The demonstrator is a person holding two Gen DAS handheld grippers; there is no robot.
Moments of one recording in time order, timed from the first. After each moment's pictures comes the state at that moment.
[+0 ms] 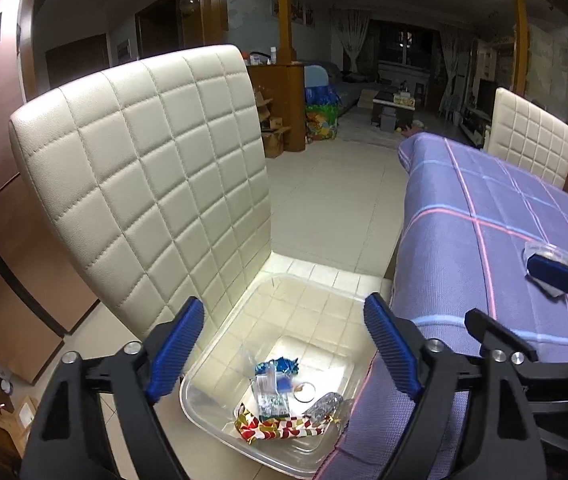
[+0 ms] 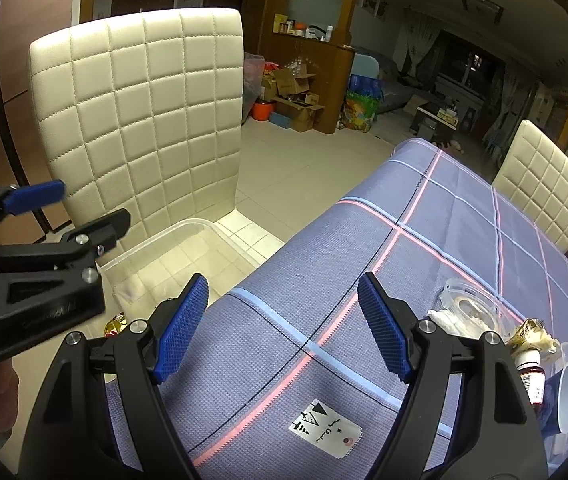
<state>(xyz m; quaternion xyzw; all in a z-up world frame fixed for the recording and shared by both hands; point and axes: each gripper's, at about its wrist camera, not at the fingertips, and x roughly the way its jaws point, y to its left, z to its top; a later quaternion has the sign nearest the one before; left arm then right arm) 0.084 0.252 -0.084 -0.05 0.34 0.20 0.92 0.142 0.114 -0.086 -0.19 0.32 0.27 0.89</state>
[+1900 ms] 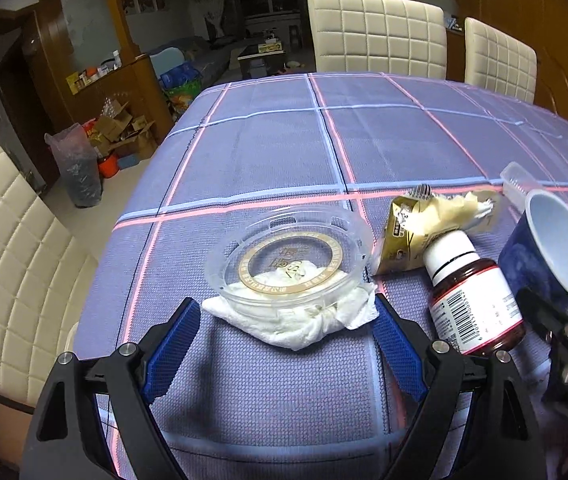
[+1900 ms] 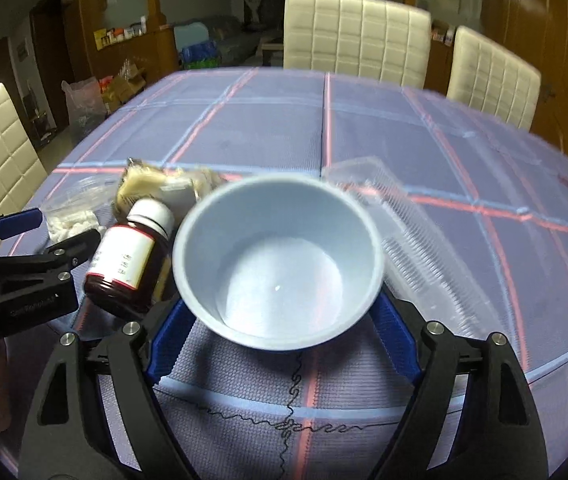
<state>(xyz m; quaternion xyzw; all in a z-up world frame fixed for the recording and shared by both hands) 0.221 -0.004 -0.117 0.08 0.42 0.01 0.90 0.211 -0.191 -0.119 -0.01 0.41 0.05 0.91</state>
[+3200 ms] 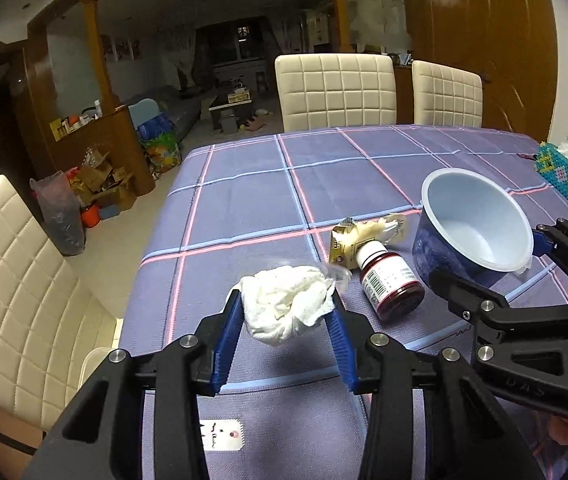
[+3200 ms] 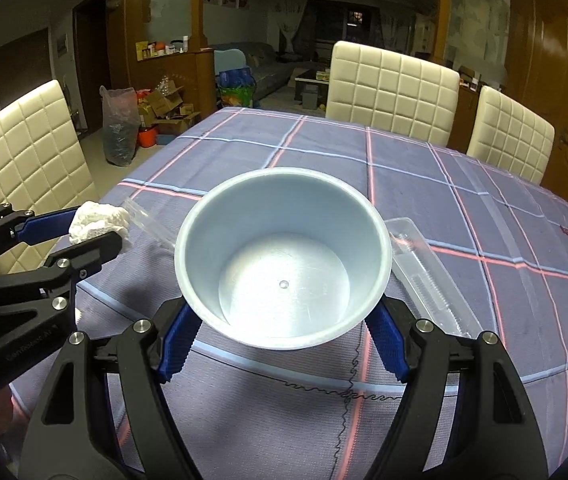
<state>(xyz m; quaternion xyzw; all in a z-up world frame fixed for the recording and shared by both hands) 0.145 0.006 -0.052 0.08 0.34 -0.06 0.93 0.157 -0.143 -0.063 -0.06 0.34 0.09 0.93</state>
